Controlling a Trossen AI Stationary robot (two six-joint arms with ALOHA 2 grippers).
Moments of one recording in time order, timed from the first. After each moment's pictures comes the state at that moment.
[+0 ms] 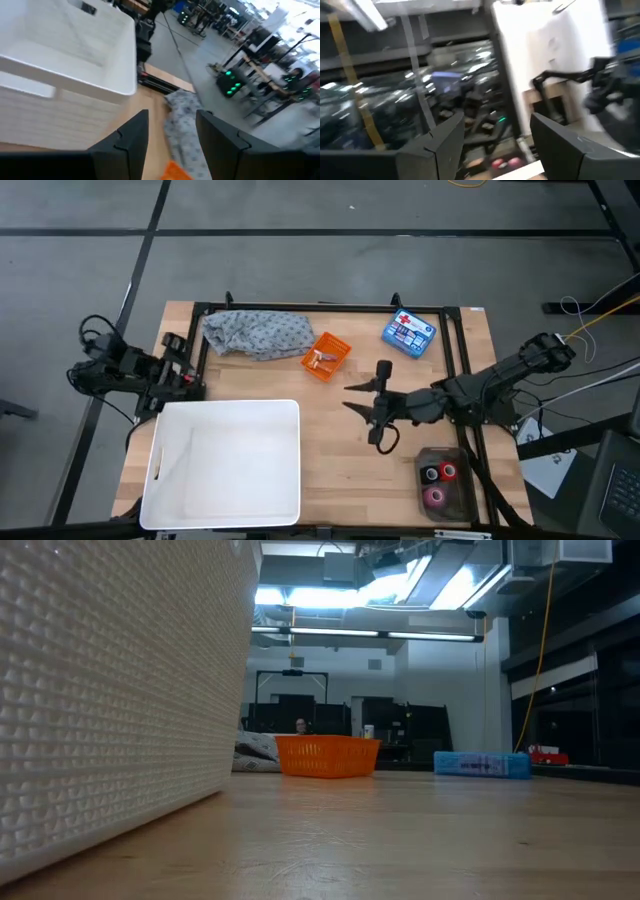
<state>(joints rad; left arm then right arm) -0.07 0.04 0.53 -0.17 0.20 0.17 0.45 1.31 1.06 -0.03 0.65 -0.35</state>
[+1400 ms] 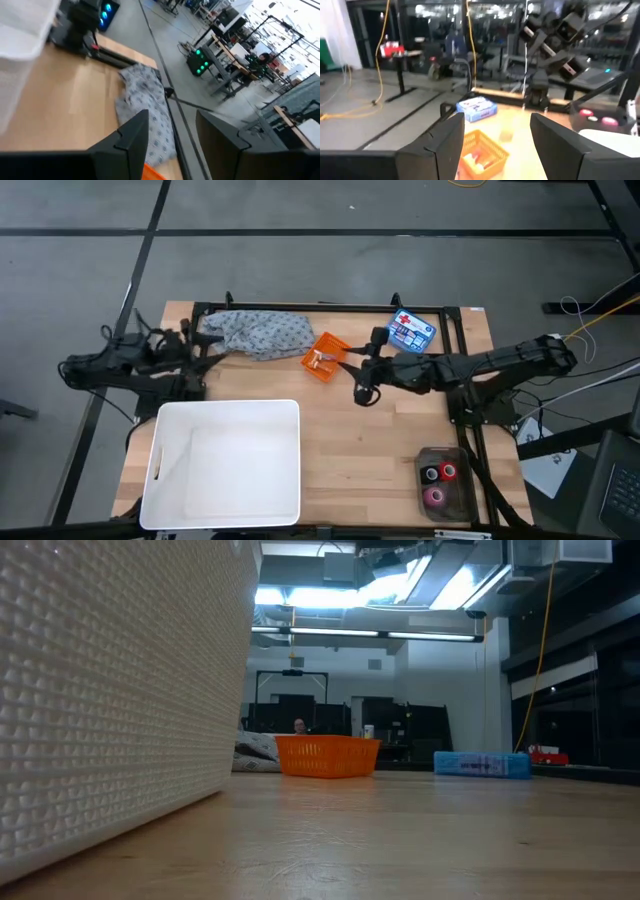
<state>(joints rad) -0.07 0.24 0.58 -0.39 -0.39 -0.02 0.19 1.31 1.06 -0.03 0.59 -0.46</state>
